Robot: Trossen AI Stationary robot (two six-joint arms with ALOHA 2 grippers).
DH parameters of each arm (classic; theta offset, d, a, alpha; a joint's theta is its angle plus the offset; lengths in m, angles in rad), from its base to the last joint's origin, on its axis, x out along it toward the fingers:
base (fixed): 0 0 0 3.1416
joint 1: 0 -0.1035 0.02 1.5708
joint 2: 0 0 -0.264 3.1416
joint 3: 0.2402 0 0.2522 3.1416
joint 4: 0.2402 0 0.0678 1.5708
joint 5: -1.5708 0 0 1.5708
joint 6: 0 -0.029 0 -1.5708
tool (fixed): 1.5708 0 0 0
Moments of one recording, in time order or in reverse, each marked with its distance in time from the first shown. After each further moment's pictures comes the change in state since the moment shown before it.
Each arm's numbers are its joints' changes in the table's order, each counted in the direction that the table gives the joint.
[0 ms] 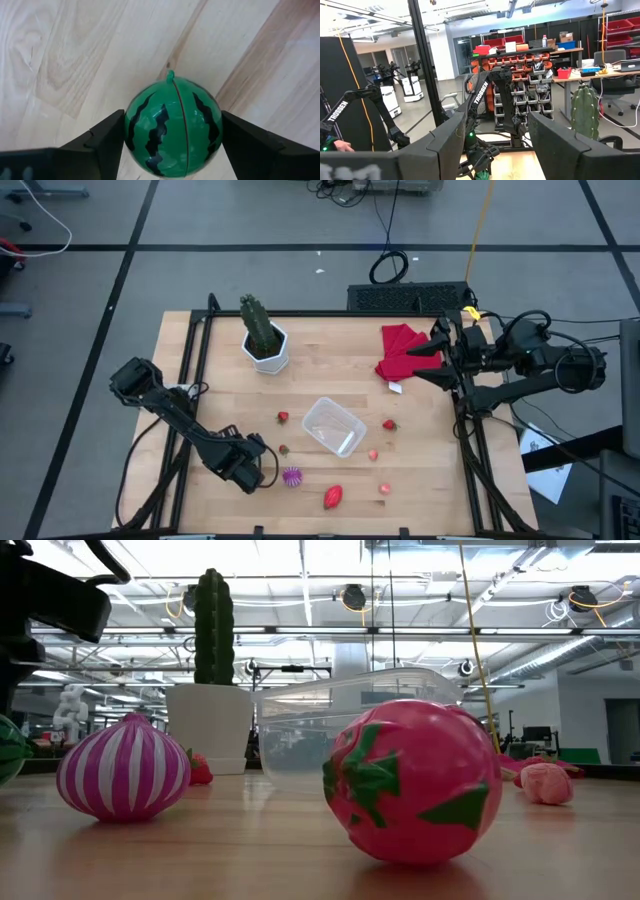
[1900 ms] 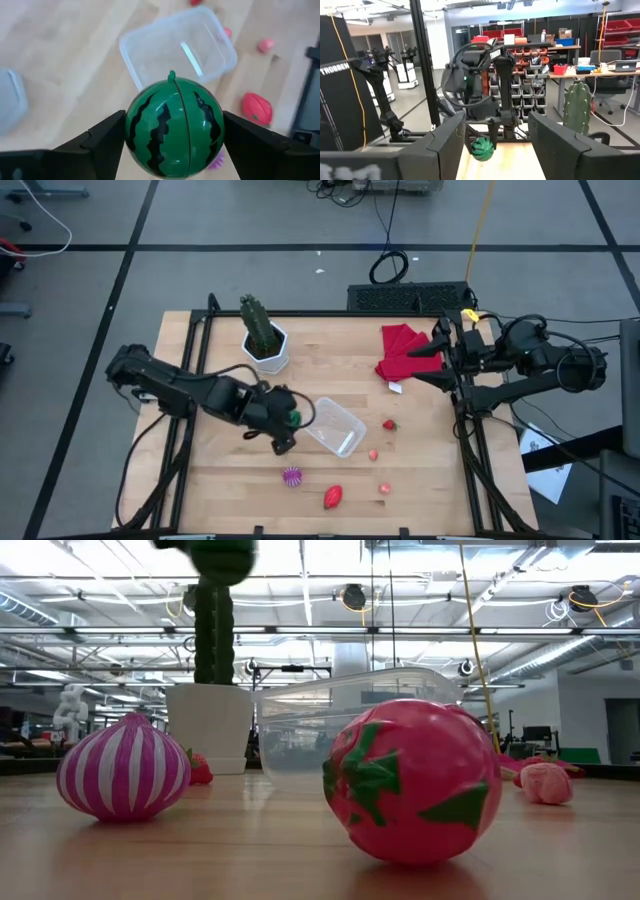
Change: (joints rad) left arm -0.339 -0.117 0.529 0.134 0.180 -0.421; right arm 0.000 -0.014 0.000 0.068 0.000 0.074
